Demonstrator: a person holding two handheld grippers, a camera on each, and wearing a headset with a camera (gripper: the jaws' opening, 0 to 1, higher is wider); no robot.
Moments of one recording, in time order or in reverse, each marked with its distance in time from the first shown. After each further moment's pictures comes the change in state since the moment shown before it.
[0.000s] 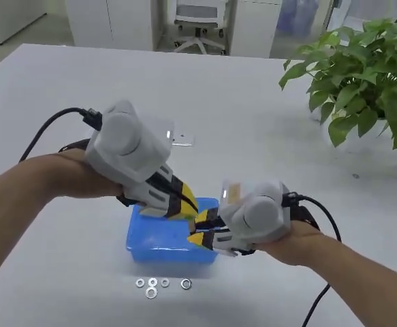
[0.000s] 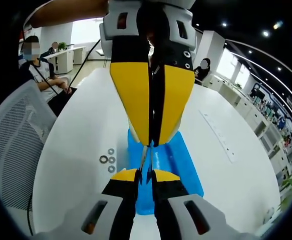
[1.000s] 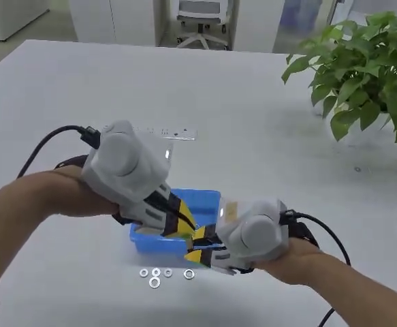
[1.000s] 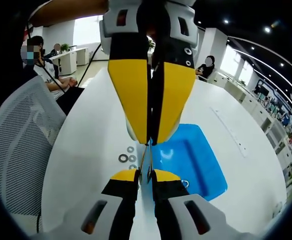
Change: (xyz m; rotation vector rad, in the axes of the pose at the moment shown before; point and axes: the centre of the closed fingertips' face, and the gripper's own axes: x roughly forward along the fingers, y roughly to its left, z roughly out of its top) left arm 0.009 -0.035 -0.016 -0.023 0.025 -0.038; right arm 0.010 0.042 -0.010 0.026 0.006 0.047
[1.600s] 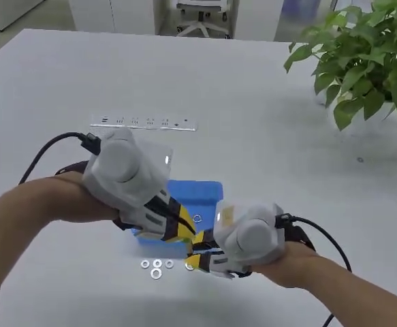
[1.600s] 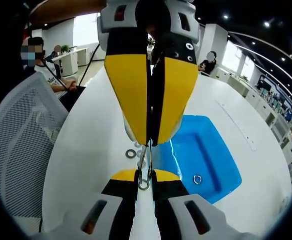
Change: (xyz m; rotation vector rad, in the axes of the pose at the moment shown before) left arm 0.012 -0.009 -0.015 -0.030 0.000 -0.024; right arm 0.014 0.015 -0.013 0.028 0.015 0.032
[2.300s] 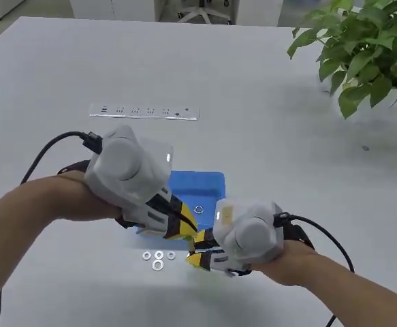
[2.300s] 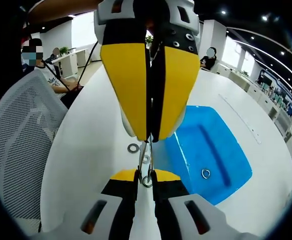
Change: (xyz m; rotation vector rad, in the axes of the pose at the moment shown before) left arm 0.009 -0.001 -0.007 -0.029 0.000 -0.016; right arm 0.012 0.005 -0.014 0.034 0.010 0.019
